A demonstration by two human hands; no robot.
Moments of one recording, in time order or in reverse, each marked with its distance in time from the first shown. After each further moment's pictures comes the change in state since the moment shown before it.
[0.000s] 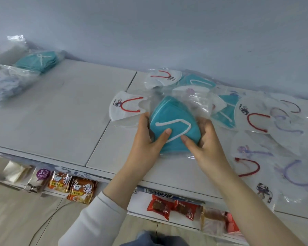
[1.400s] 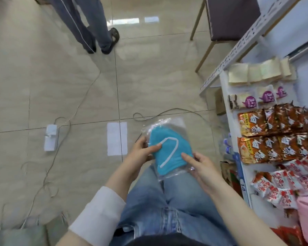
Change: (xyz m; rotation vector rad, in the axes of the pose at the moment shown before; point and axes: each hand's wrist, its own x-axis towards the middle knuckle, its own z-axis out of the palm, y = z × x) left_hand -0.504 -0.085 -0.434 -0.539 1.248 -0.816; right_hand -0.308 0.049 0.546 -0.076 -1.157 1.051
